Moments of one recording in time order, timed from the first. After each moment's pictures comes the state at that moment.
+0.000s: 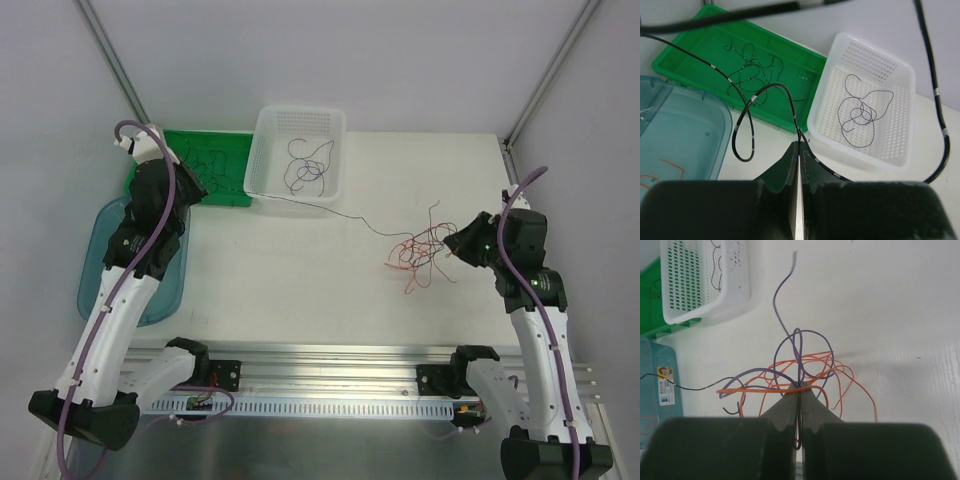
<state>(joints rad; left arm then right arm) -0.26 0.96 1.19 -0.49 -0.41 -0.40 0.01 0.77 0.89 -0.71 -0.22 0.52</state>
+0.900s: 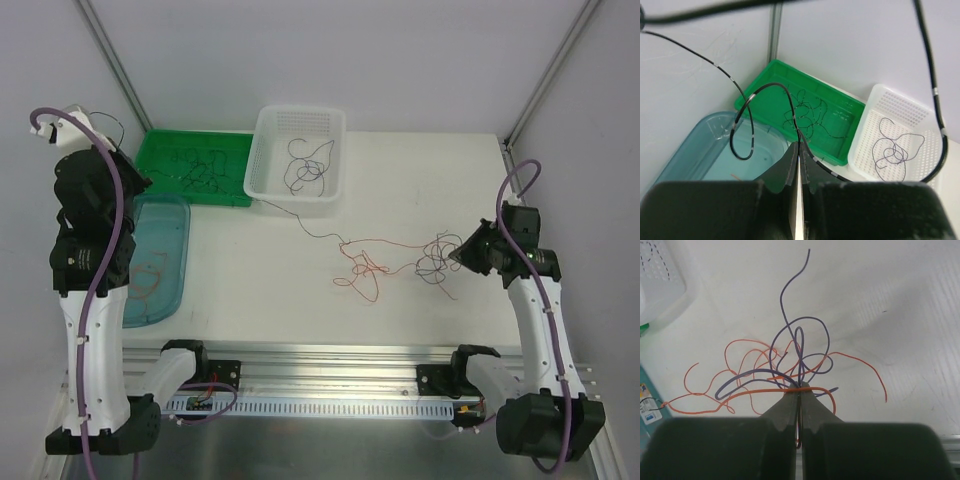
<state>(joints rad) 0.01 0.95 1.51 -0.70 -0.35 -0.25 -0.08 0.95 0.92 -0.85 -0.16 0.57</state>
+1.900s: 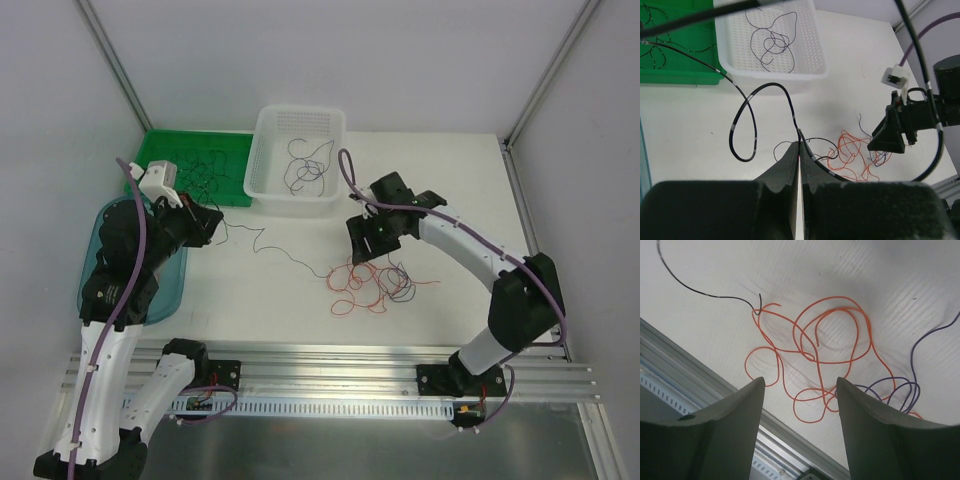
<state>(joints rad) -0.14 0.71 1.10 -0.66 0.24 -0.36 0.58 1.54 1.25 -0.79 -0.27 0.12</state>
